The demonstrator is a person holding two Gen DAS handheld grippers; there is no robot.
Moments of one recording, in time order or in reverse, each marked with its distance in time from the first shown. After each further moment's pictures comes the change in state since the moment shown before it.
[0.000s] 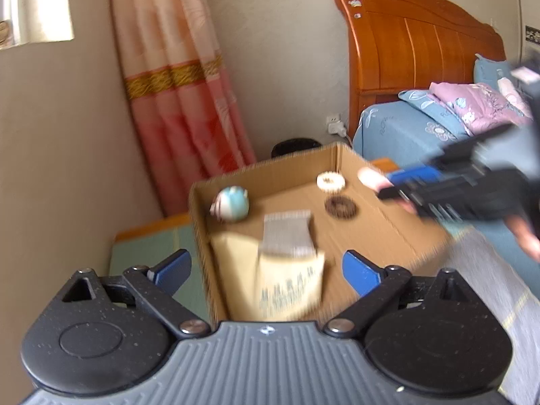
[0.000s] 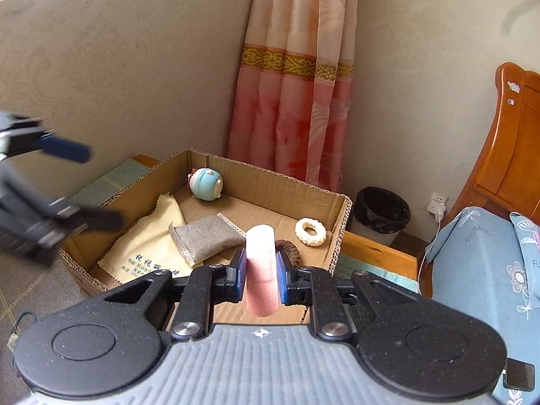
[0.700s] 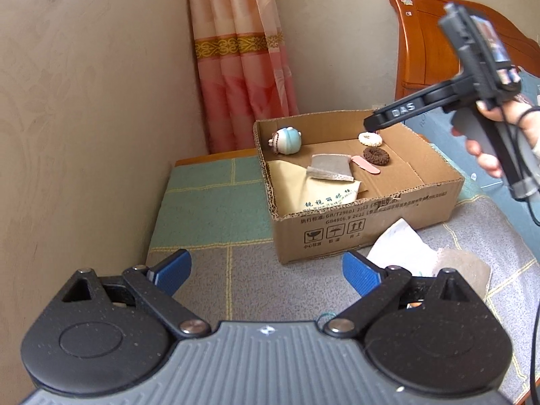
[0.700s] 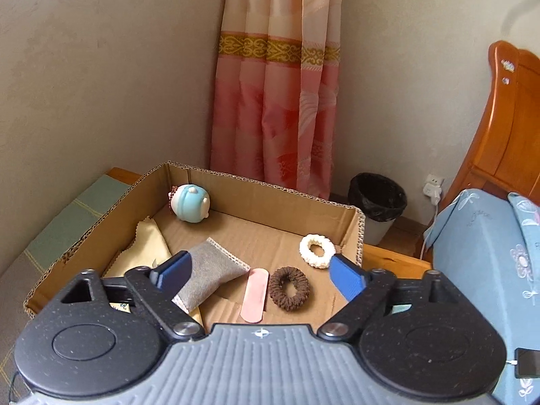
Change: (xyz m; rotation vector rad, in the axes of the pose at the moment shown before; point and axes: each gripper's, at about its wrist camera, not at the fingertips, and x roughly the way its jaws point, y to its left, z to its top) left arm -0.058 0.014 -0.075 -0.141 0.045 0.128; right arm 0.034 0.010 0.030 0.074 0.037 -0.059
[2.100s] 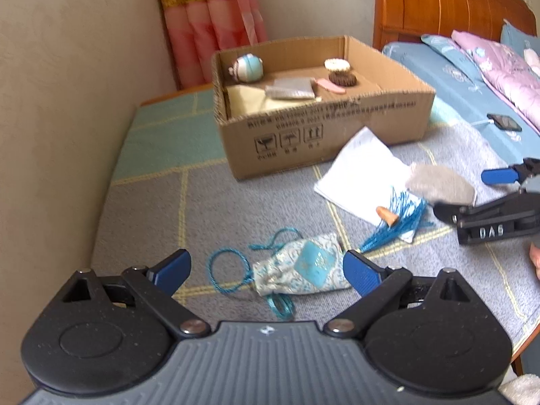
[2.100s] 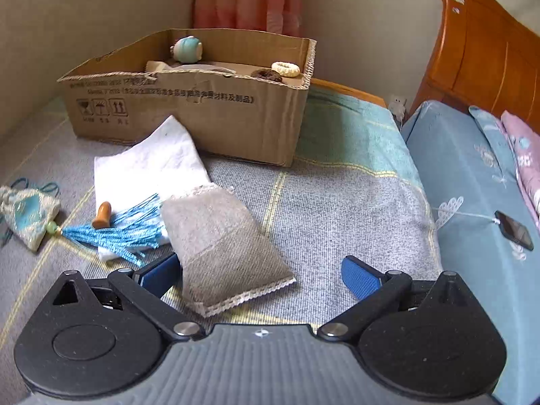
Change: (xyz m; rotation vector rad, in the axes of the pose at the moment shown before) left arm 0.016 -0.036 -0.046 0.067 0.186 -0.051; right arm -0.075 0.012 -0.193 0.119 0.161 -0.093
